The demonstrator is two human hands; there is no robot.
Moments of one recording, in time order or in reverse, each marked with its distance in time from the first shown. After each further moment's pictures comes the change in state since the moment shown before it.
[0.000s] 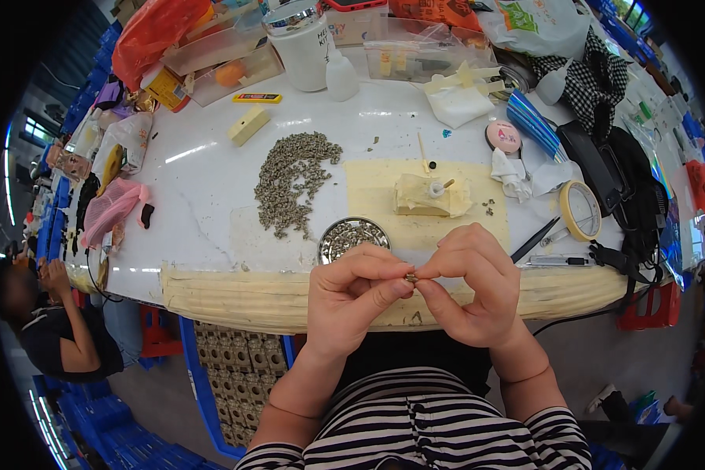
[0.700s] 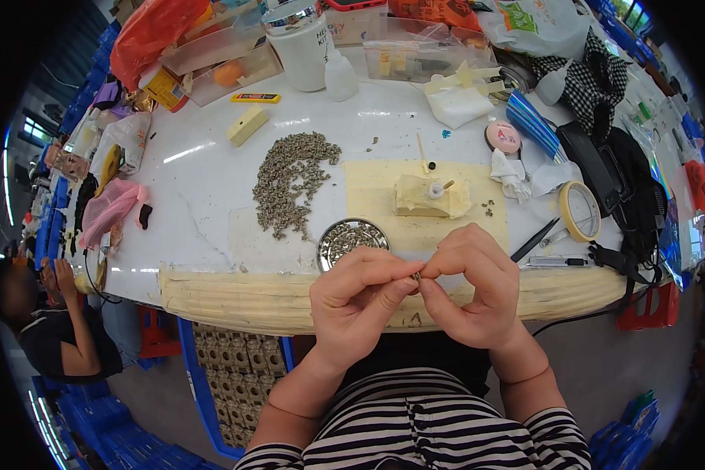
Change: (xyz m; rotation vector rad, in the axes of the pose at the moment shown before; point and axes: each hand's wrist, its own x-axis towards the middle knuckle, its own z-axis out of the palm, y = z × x) left_hand 0.002 0.004 0.011 0.387 0.001 0.188; right_hand -0.002 0.000 -0.001 0.047 -0.010 0.084
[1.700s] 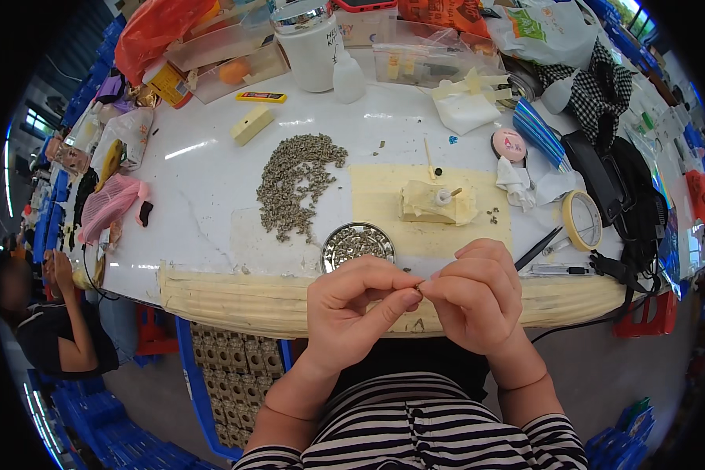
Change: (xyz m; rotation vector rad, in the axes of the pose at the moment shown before) left_hand 0.000 0.007 -0.008 -0.168 -0.026 -0.170; right_hand -0.006 0.006 0.006 -0.328 0.064 -0.315
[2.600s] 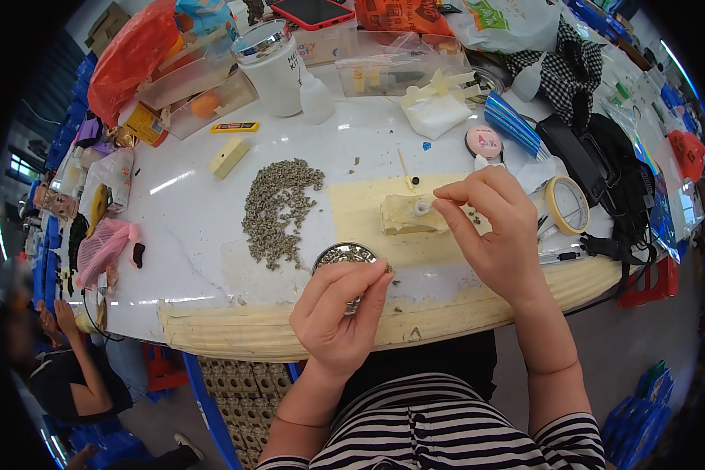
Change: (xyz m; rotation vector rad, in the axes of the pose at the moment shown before) left_hand 0.020 -0.006 0.002 0.729 0.229 0.498; right_hand 0.030 0.043 -0.019 -0.185 -0.090 0.356
